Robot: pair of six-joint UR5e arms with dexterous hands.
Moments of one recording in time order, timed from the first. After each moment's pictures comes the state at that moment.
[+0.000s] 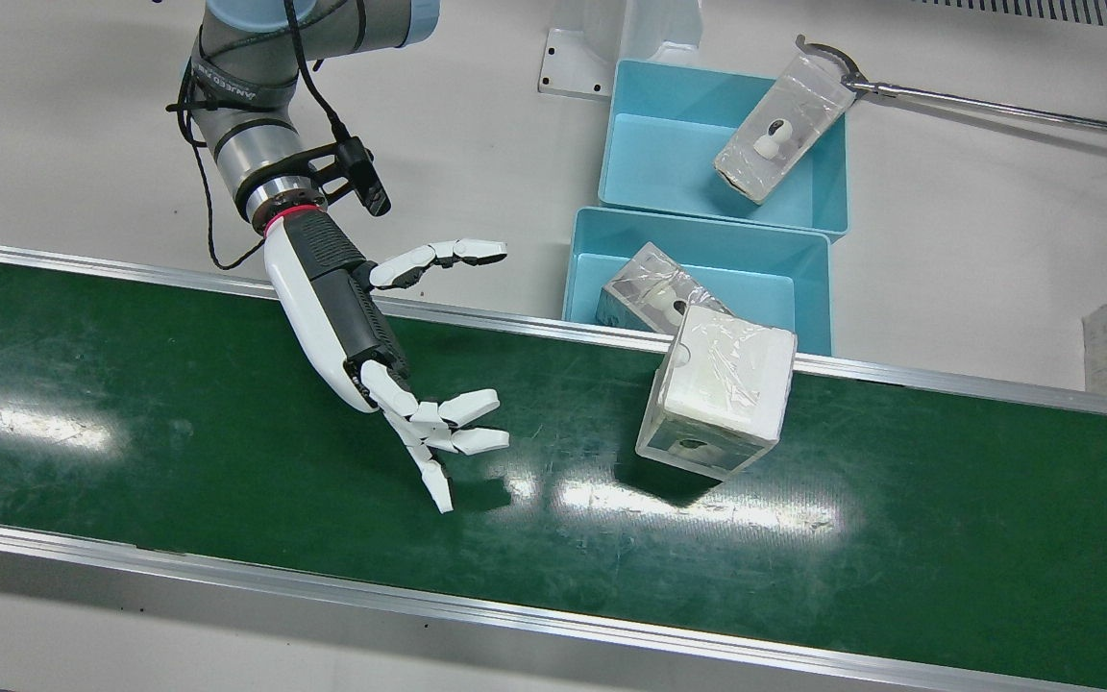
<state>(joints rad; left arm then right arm) -1.81 -1.79 -1.75 0.44 1.92 -0.15 0.76 -0.98 1.75 -3.44 -1.29 -0.20</state>
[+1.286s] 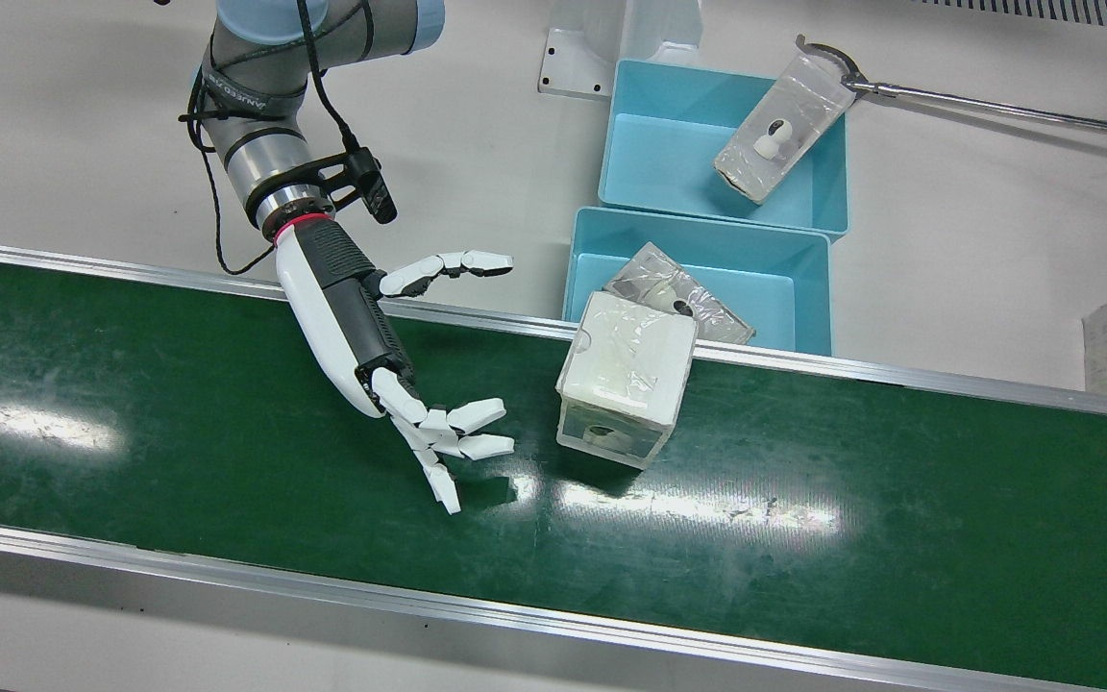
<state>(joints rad) -1.81 -1.79 -1.75 0.44 1.92 -0.15 0.74 -0.98 1.73 -3.44 -1.28 -0.21</state>
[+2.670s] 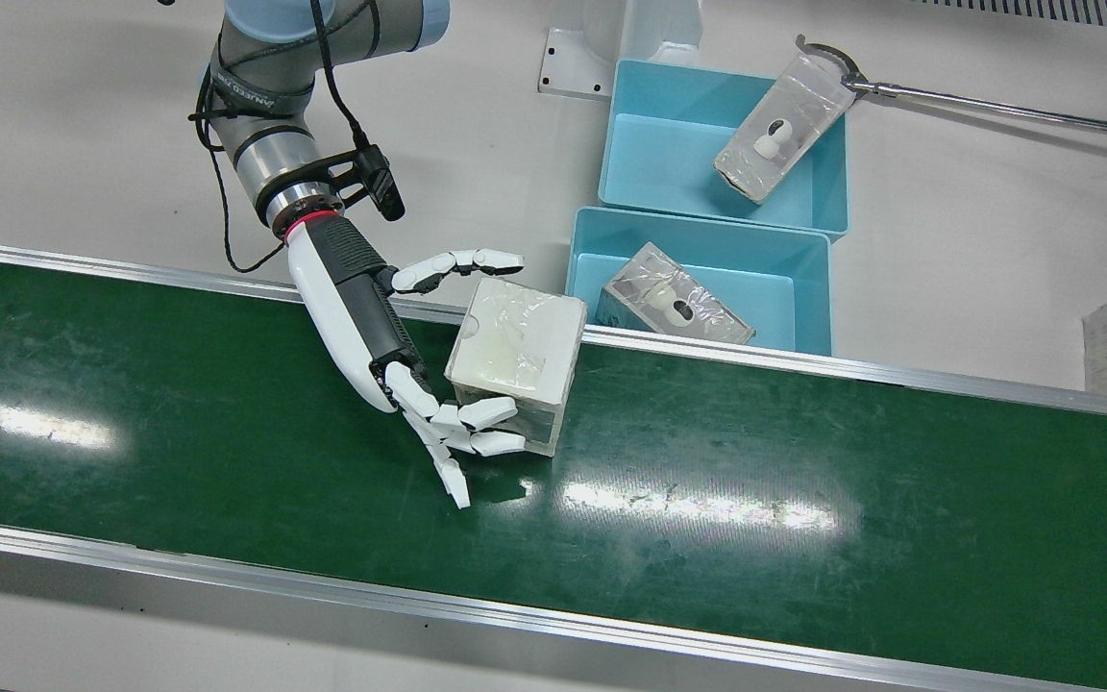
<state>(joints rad) -1.81 -1.79 -1.75 0.44 1.92 -0.15 0.73 -0.97 1.73 -3.44 -1.28 -0.23</state>
